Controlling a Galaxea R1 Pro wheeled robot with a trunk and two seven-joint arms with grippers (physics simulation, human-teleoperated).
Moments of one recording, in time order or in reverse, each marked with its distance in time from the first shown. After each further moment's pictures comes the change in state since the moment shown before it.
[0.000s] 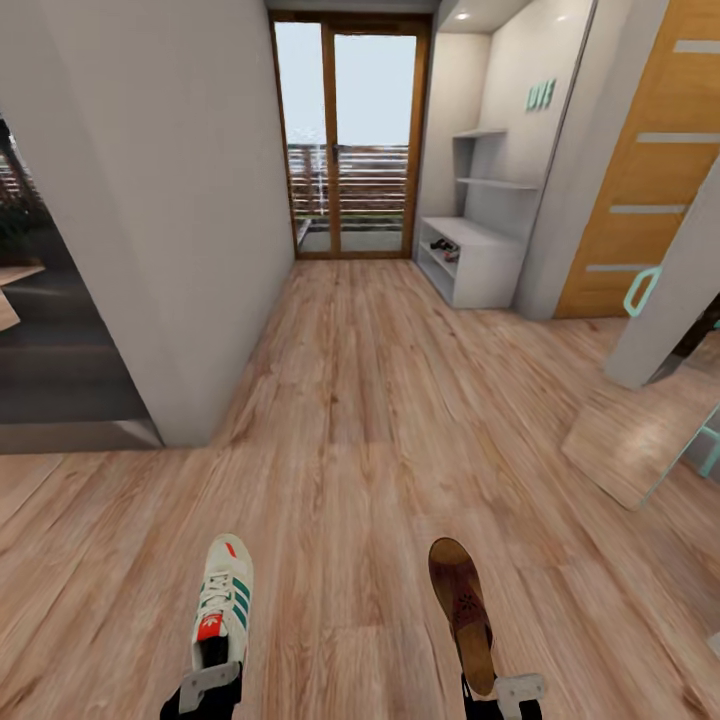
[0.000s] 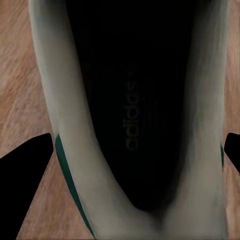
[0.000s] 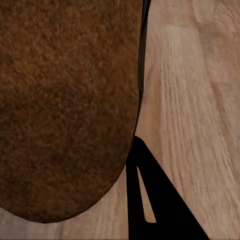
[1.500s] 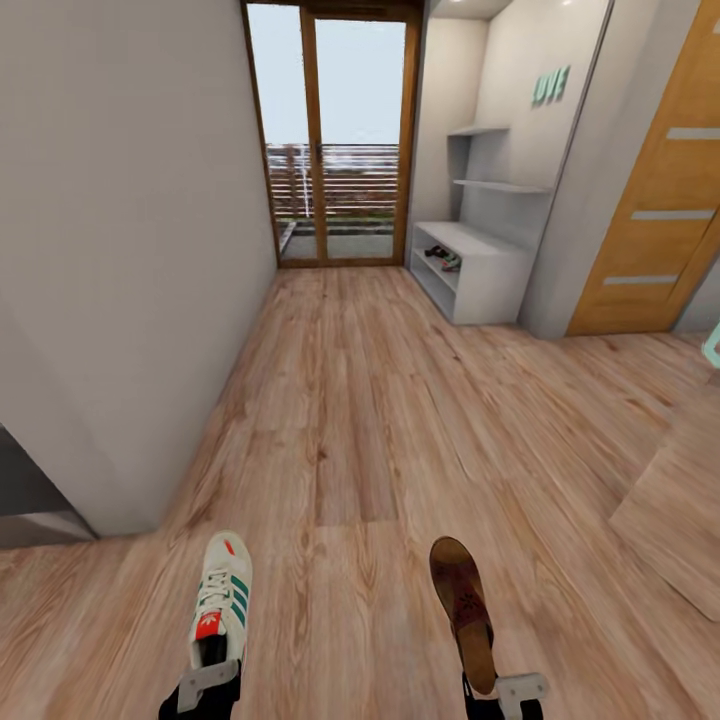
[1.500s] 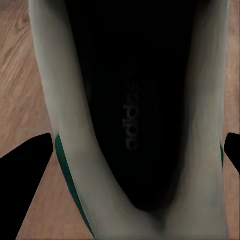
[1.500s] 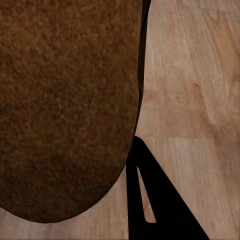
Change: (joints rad) left arm 0.001 0.001 0.004 -0.002 0.000 -0.020 0.000; right arm 0.000 -0.002 -0.002 -0.002 -0.002 -0.003 -0.002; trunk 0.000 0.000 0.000
